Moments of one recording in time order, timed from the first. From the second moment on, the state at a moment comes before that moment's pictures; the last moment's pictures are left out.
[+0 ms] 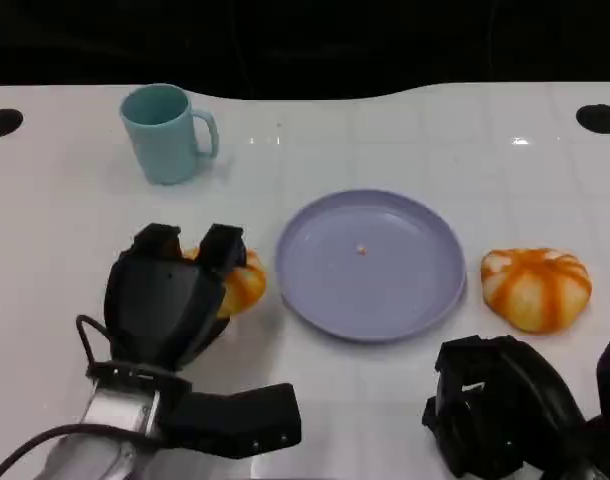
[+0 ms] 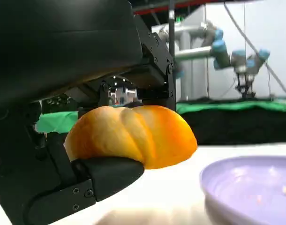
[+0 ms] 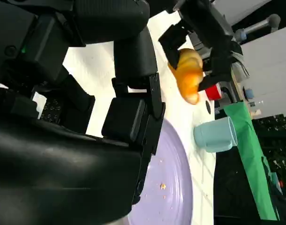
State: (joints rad) left arm -0.34 0.24 -0.50 0.44 1.00 0.06 0.70; right arm -0.06 0.00 0.00 0.32 0.28 -0.04 0.59
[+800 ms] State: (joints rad) left arm -0.50 0.15 -0.49 0.53 0.90 -0.15 0.73; right arm -0.07 0.00 0.00 0.35 0.28 -0.08 0.60
